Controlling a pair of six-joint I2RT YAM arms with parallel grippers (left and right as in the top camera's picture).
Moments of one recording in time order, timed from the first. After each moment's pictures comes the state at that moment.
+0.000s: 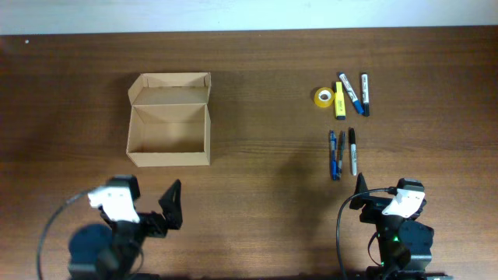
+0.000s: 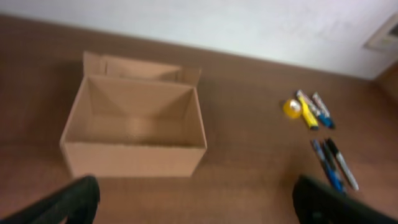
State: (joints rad) left arm -0.07 0.35 0.68 -0.73 0.16 -0.24; right arm -0.05 0.02 0.12 -0.39 0.06 0.11
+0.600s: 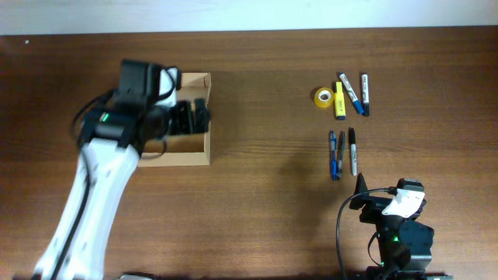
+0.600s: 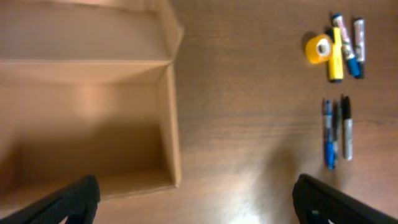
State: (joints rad) left arm -0.18 1.49 1.44 -0.95 0.22 -0.26; right arm -0.05 0.02 0.12 -0.38 0.06 0.11
